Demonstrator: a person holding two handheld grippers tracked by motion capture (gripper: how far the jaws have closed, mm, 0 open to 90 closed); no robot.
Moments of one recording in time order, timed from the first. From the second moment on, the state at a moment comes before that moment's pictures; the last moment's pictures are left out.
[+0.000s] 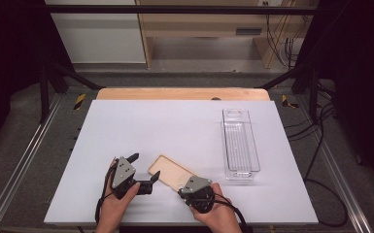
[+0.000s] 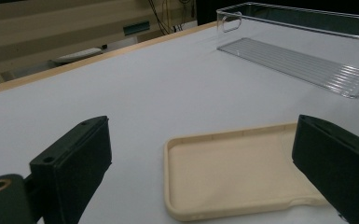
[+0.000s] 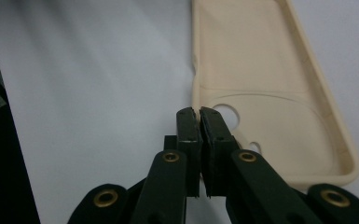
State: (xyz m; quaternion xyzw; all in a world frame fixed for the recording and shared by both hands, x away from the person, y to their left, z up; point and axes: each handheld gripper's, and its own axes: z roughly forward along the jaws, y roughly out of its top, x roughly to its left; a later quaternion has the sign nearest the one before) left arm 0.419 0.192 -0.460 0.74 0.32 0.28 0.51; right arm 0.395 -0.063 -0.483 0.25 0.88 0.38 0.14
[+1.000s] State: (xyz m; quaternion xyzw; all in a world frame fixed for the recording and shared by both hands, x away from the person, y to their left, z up) left arm 0.407 0.166 -0.461 0.79 0.19 0.41 0.42; right arm 0.425 -0.075 -0.375 0.23 0.90 0.35 0.06
